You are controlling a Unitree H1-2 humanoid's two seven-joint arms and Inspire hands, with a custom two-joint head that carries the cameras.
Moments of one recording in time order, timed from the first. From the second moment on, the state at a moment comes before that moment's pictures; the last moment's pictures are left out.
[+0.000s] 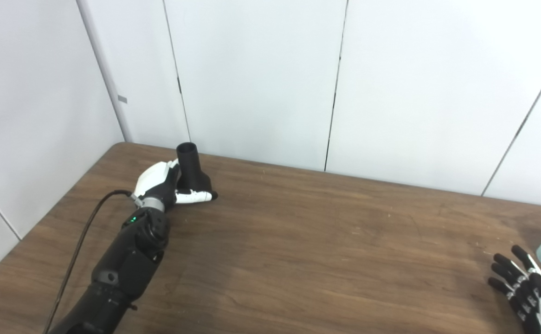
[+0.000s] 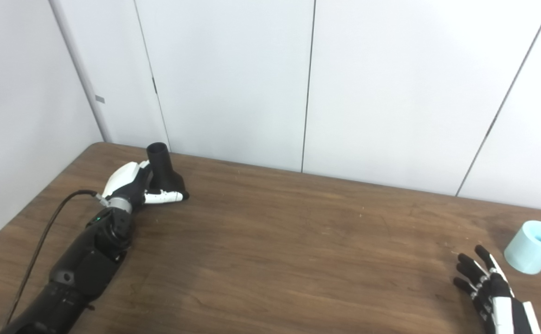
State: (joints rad) left arm -0.50 0.51 -0.09 0.40 0.56 0.42 0.04; right arm -0.06 -0.17 -0.14 0.00 0.14 -0.02 0.11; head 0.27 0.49
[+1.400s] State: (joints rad) left arm -0.54 0.50 -0.19 0.46 0.64 0.37 0.19; right arm -0.06 -0.15 -0.13 -0.01 0.14 -0.01 0.11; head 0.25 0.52
